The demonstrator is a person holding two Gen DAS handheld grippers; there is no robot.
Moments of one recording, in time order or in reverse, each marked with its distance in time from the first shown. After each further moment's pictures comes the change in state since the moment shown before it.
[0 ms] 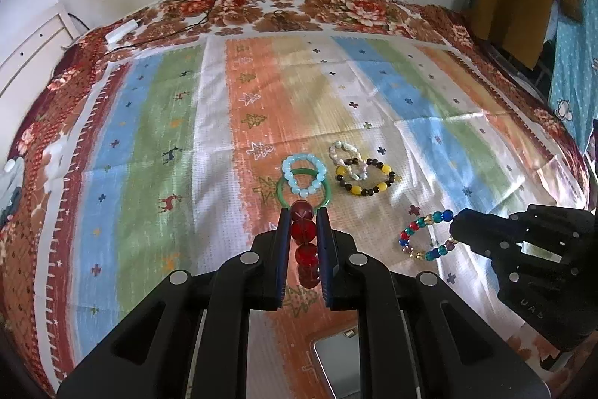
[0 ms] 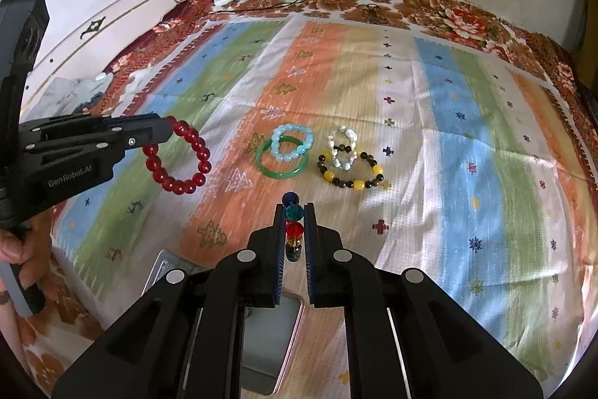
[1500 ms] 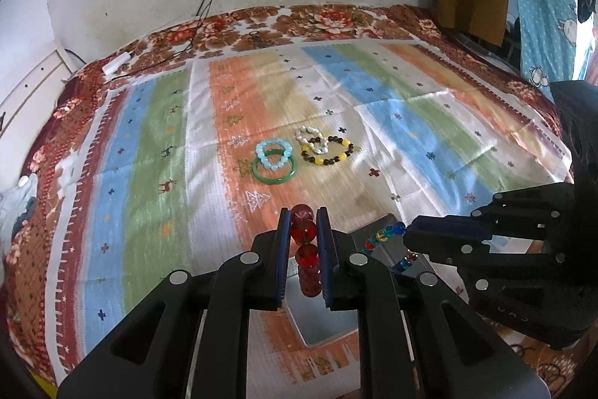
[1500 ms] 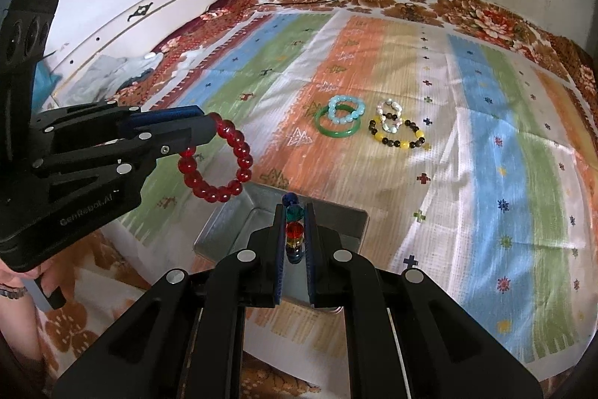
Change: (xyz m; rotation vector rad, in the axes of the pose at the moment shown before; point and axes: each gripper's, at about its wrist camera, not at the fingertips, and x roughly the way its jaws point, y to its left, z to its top) left arm -0.061 -0.049 -0.068 0.120 -0.085 0.008; right arm -0.043 0.036 -0.059 -0.051 0.002 0.124
